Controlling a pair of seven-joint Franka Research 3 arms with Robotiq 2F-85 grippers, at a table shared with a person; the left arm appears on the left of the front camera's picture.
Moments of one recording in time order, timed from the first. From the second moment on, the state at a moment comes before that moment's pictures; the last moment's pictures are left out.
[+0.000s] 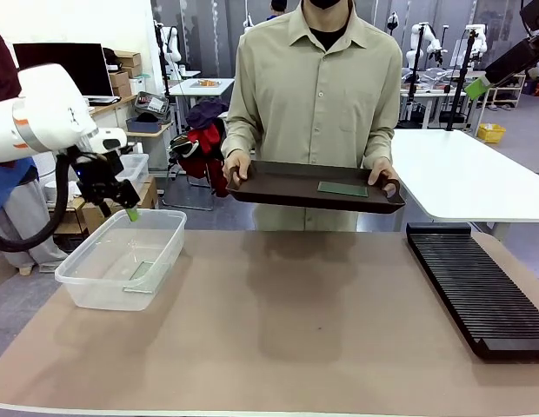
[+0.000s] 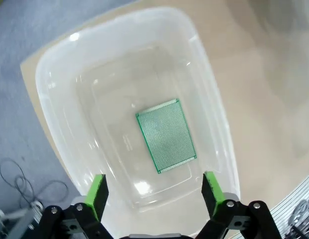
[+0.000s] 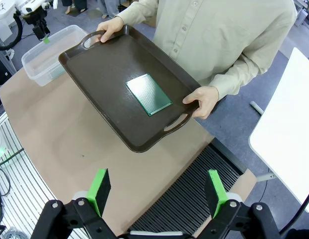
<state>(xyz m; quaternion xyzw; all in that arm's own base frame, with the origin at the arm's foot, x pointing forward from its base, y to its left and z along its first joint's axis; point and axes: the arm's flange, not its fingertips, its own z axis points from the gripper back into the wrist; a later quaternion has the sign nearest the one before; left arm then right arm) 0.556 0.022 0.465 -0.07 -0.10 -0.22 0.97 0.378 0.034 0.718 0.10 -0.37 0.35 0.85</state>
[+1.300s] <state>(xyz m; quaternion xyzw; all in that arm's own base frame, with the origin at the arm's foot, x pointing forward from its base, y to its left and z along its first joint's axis) 0.537 -0.010 0.653 -0.17 -0.27 -0.53 0.78 0.378 0.034 0.718 0.10 -0.37 0.35 0.85</state>
